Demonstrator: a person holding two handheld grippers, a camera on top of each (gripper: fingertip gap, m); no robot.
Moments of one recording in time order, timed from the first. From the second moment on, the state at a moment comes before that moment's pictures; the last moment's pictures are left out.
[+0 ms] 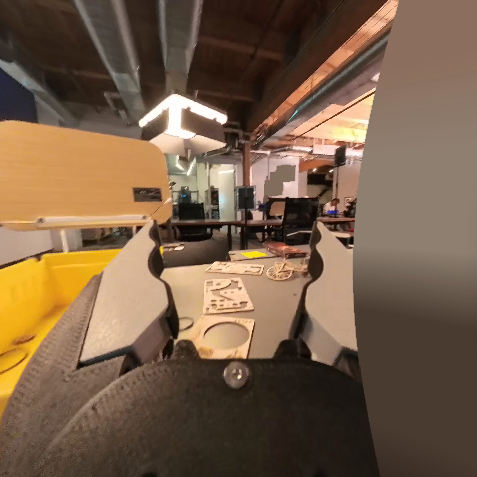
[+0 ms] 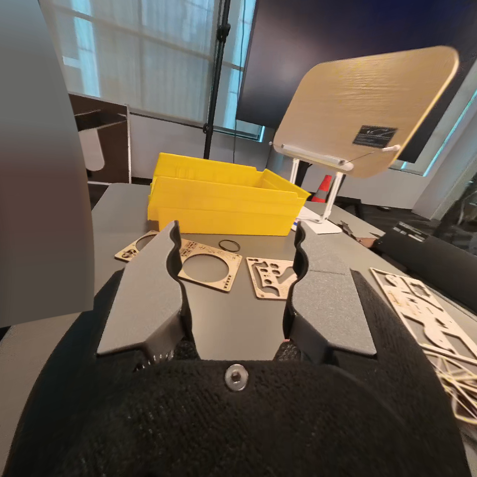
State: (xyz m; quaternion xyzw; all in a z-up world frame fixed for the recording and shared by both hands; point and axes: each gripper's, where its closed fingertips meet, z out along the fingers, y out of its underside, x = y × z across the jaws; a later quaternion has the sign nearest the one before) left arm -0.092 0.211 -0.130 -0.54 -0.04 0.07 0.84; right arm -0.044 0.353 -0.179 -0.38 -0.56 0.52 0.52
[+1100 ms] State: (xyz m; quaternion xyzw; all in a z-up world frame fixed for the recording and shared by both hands) left arm -0.103 0.179 -0.245 -0.74 -0.01 0.17 0.65; right arm -0.061 0.310 -0.196 -0.31 -0.57 0.45 0.61
